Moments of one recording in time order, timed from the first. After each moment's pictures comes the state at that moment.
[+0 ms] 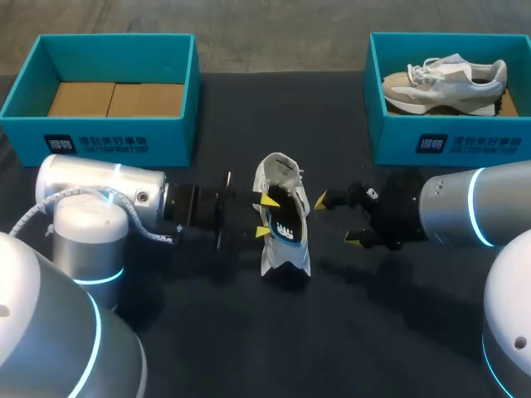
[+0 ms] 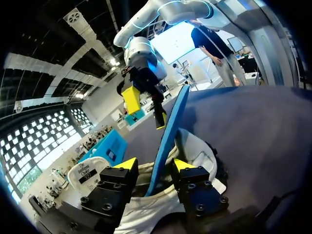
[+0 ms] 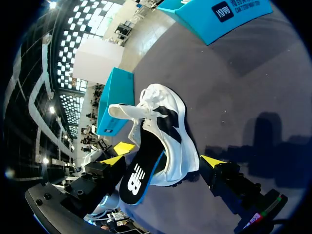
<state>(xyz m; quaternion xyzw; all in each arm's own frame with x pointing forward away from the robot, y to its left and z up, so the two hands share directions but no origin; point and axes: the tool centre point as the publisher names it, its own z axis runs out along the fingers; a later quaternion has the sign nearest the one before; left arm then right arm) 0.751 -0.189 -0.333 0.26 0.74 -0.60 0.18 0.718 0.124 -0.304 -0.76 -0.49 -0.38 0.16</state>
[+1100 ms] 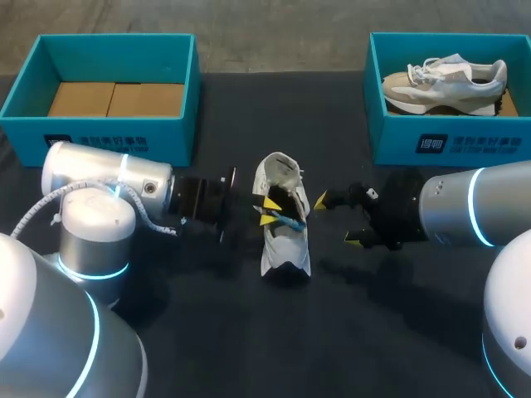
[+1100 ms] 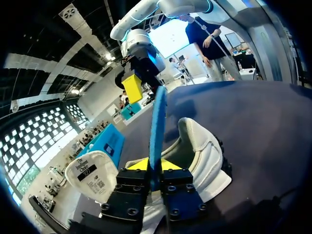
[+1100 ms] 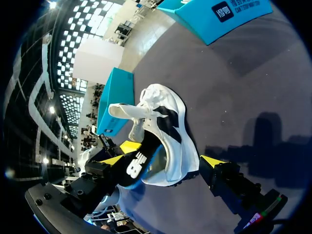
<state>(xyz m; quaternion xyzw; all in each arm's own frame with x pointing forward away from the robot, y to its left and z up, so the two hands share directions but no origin) 0.766 -0.194 -0.341 0.27 0.76 -0.57 0.18 0.718 0.124 -0.304 -0.76 -0.49 -0.38 0.16</state>
